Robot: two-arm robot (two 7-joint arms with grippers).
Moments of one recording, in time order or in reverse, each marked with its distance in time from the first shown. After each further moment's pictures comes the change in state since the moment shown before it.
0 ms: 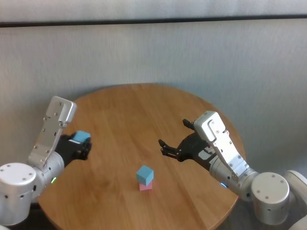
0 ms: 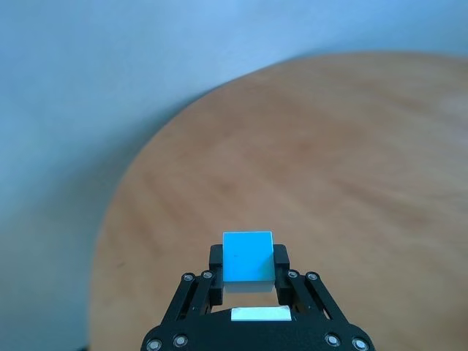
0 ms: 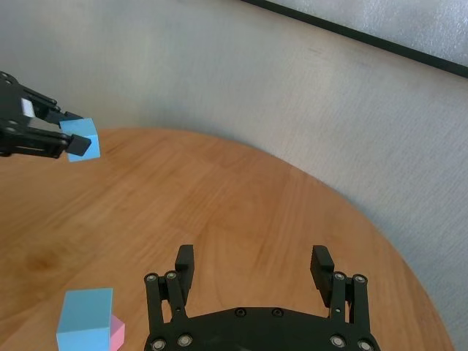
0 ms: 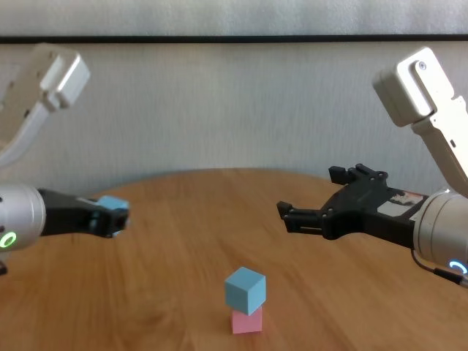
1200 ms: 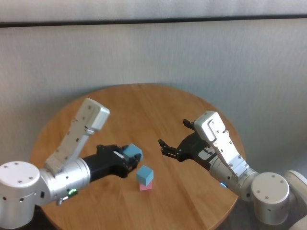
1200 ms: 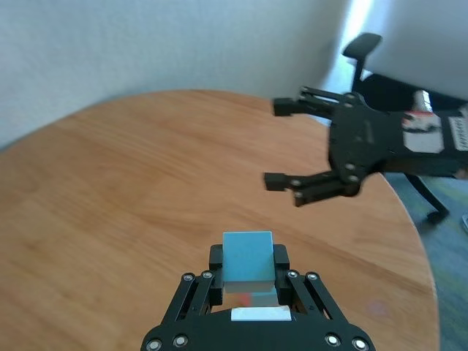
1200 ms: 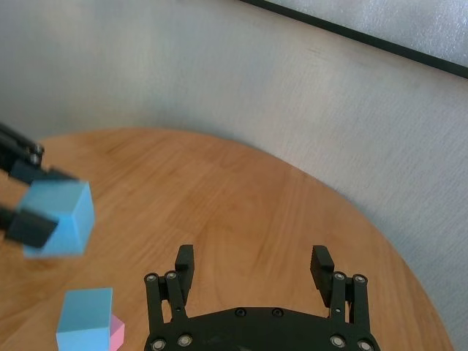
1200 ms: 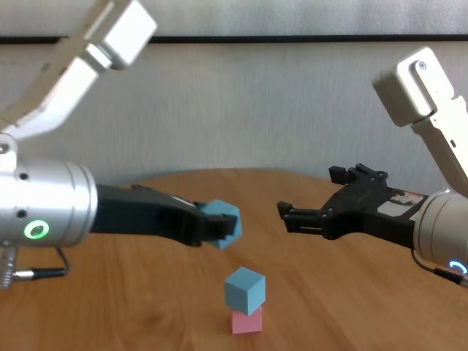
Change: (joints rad) left arm 0.052 0.129 0.120 -0.232 -0.159 0.081 -0.289; right arm 0.000 0.000 0.000 0.000 0.000 0.000 0.000
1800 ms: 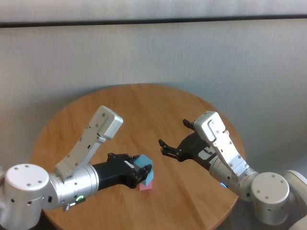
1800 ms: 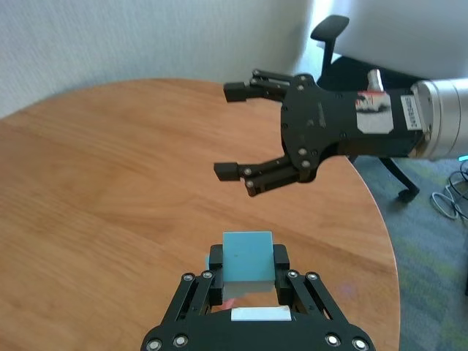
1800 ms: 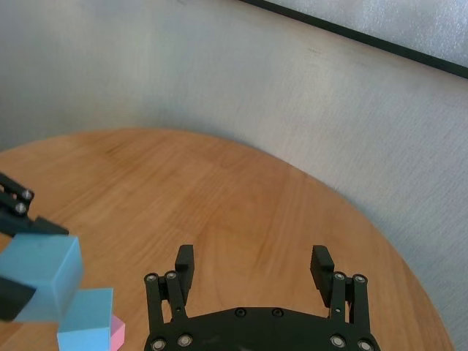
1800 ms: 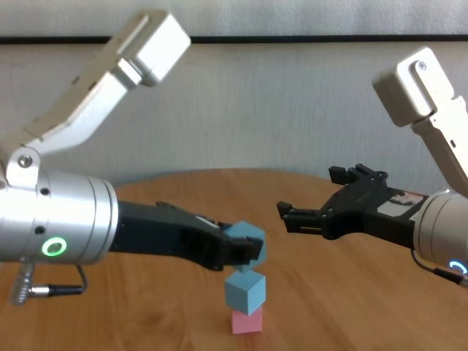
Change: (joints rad) left arm -0.018 0.023 0.065 0.012 -0.013 0.009 -0.023; right arm 0.000 0.000 0.000 0.000 0.000 0.000 0.000
